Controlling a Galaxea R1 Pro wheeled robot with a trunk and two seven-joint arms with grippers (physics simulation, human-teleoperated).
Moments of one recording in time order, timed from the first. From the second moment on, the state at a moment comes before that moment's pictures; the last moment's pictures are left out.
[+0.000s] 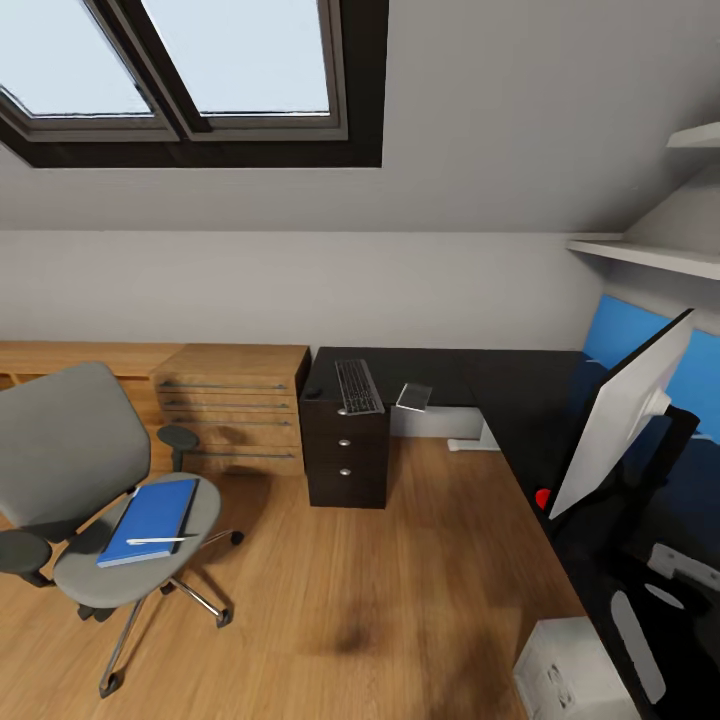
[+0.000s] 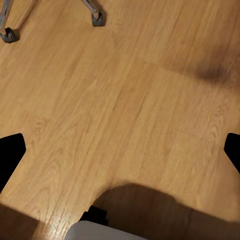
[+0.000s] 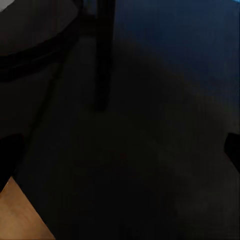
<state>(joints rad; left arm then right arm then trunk) 0.03 0.10 -0.49 -0.78 0.67 -0.18 0.44 -0.33 -0.19 -0.29 -1.13 -0.27 0.32 -0.51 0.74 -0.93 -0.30</state>
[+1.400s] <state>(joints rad) 0.03 0.10 -0.50 -0.79 0.66 -0.27 0.44 -0.57 -0.29 -0.28 -0.87 -0.27 0.37 -0.39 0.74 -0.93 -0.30</state>
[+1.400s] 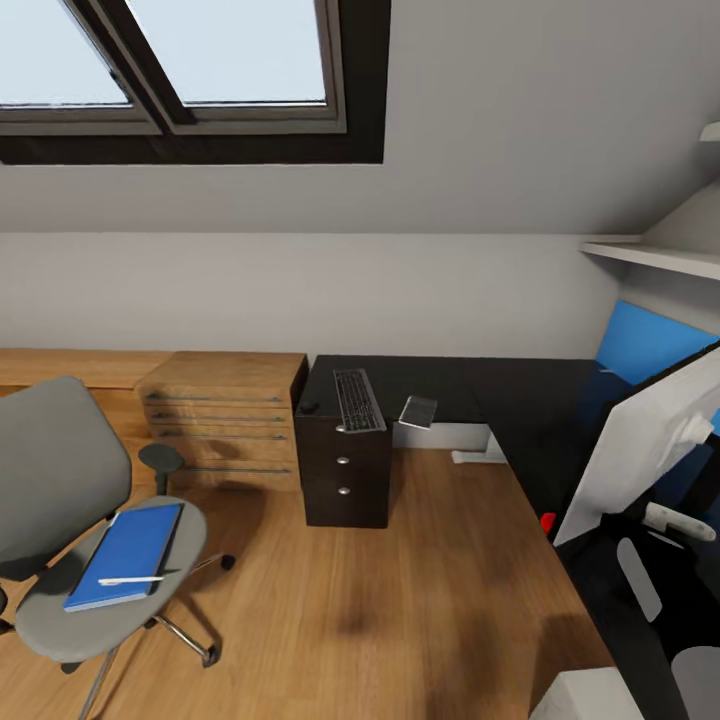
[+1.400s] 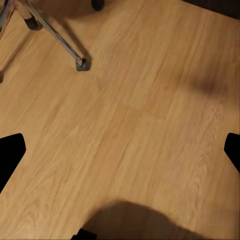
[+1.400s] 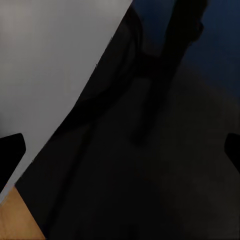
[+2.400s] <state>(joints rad) 0.03 0.10 -0.50 -0.79 0.66 -0.27 0.44 -0.57 -0.25 -0.28 -0.86 -0.26 0.37 -0.39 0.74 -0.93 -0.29</state>
